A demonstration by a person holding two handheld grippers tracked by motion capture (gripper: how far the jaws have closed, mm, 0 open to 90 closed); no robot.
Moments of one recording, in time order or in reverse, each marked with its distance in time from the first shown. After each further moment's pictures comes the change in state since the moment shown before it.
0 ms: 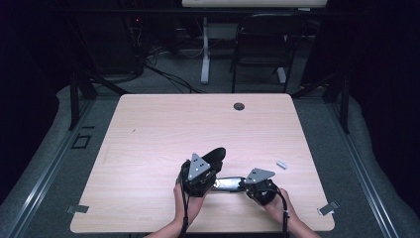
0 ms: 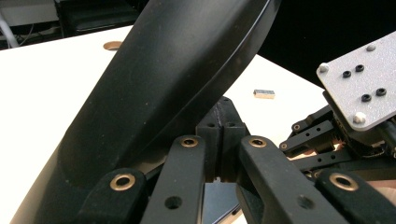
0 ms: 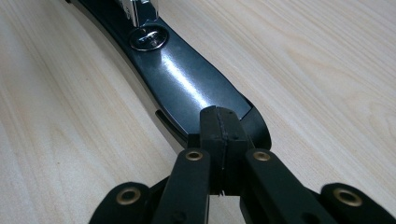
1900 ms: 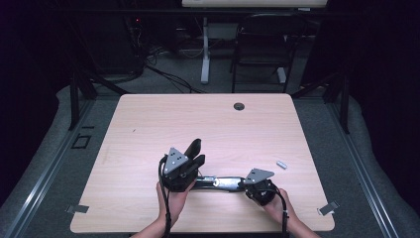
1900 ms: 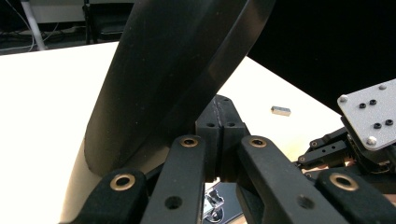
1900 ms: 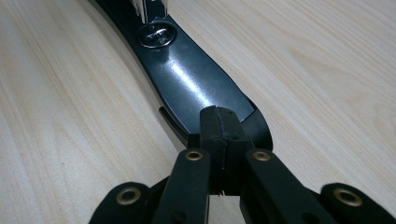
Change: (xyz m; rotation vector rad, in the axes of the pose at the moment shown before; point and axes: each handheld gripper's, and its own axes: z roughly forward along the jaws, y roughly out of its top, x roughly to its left) left arm 0.031 0.011 -0.035 -0.049 0.042 -0.075; right arm 0.001 0.001 0.001 -0.001 0.004 -0.006
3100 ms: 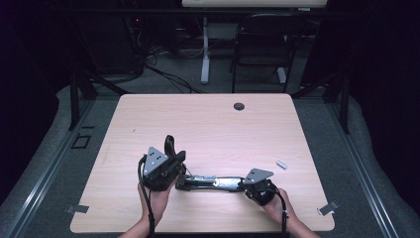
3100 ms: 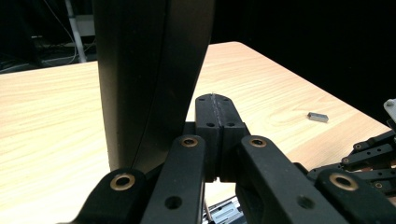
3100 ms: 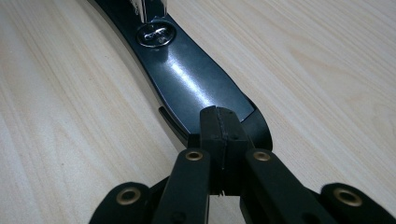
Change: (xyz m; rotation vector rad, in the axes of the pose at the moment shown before) left arm 0.028 0.000 -0.030 -0.040 0.104 0.016; right arm 0.001 0.001 0.000 0.010 -0.007 0.001
